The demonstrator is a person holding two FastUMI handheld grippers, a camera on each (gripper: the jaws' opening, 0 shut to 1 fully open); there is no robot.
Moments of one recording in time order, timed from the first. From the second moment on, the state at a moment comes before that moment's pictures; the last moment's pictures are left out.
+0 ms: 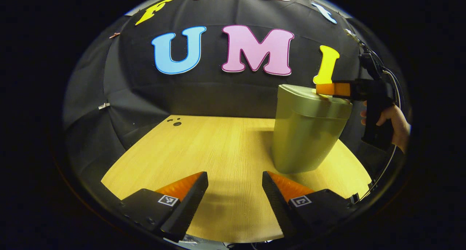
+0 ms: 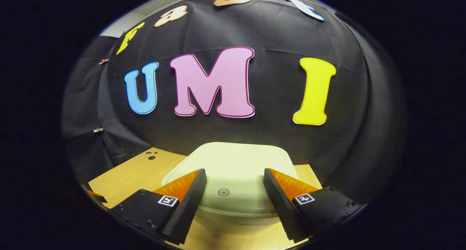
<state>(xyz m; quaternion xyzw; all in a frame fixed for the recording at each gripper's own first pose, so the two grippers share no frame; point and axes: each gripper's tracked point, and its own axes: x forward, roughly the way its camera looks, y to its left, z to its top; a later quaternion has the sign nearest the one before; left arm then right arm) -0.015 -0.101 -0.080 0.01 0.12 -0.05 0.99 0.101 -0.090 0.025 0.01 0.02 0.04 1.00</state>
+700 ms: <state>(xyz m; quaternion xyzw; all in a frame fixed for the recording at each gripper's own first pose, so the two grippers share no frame) -0.031 -0.061 0.017 0.02 -0.02 -0.02 1.00 -0.012 -0.060 0.054 0.05 -0.05 0.03 1.00</state>
